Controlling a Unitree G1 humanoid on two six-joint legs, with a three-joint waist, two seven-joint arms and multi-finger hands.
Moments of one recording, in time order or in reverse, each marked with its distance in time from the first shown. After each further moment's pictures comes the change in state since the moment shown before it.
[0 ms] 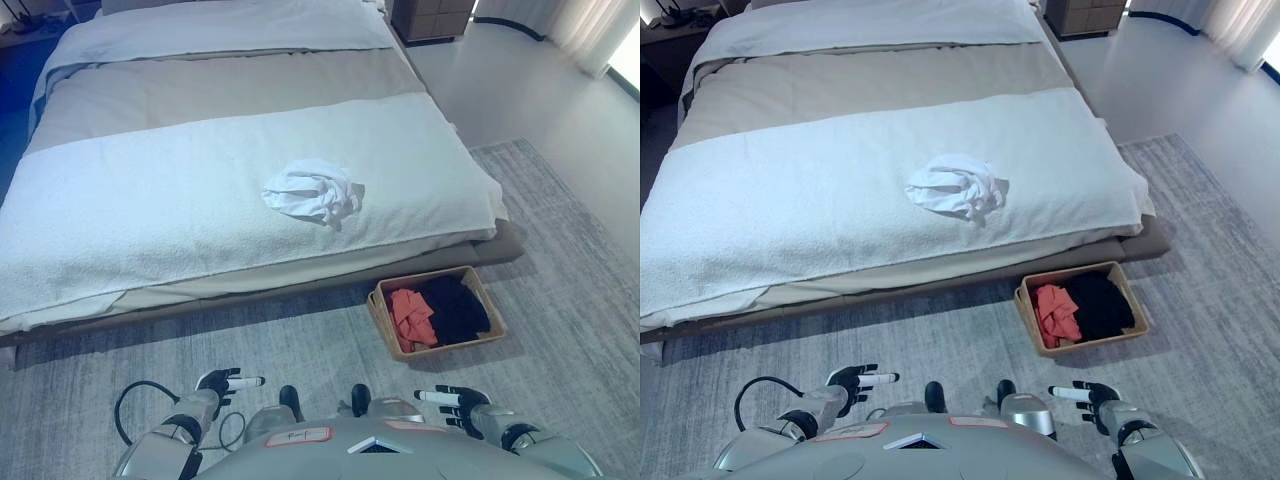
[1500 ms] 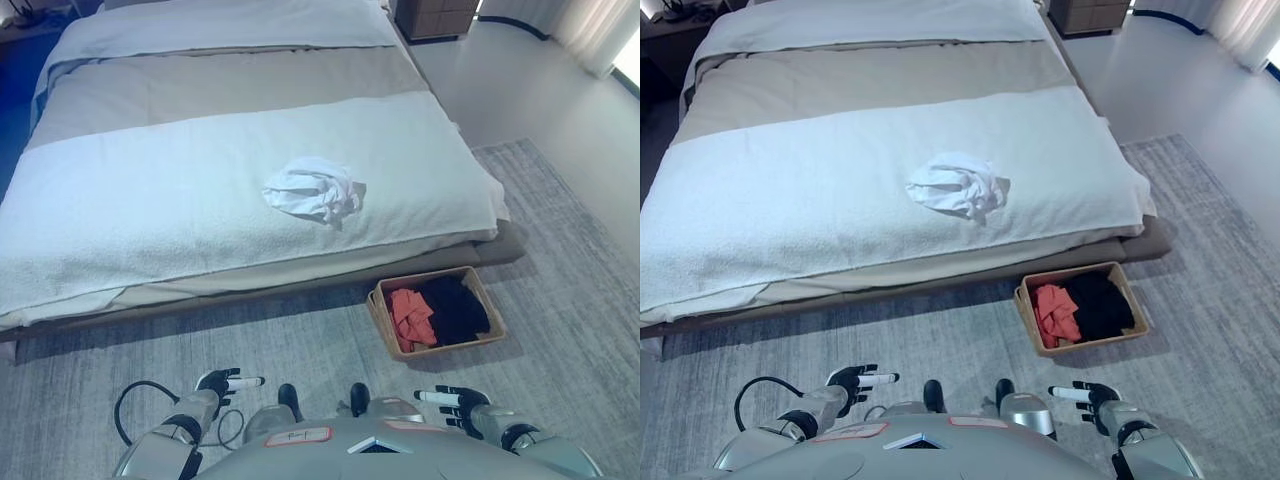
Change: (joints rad) left arm -0.001 0.002 -0.001 0.001 0.001 0.000 0.002; right arm 0.000 -0.001 0.000 0.000 0.000 -0.001 0.002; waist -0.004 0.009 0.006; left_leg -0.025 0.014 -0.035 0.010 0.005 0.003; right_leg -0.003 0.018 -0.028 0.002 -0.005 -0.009
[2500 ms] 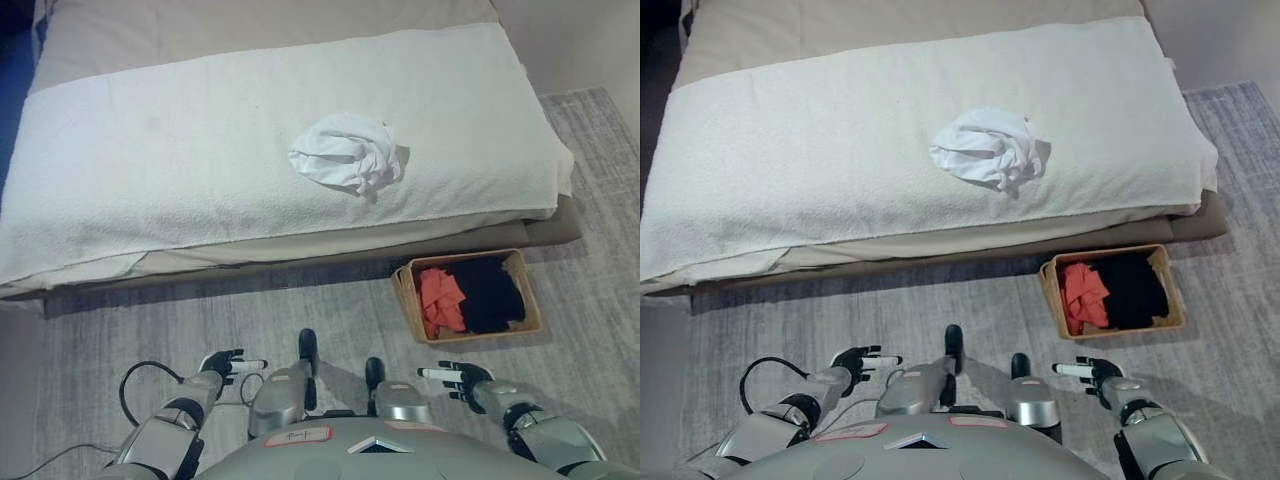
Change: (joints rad) left arm -0.059 0.017 -0.035 -0.008 -0.003 -0.005 0.001; right arm -0.085 -0.010 0.015 0.021 0.000 -0.017 0.001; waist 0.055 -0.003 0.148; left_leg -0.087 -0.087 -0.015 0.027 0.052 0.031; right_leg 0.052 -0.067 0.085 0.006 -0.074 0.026
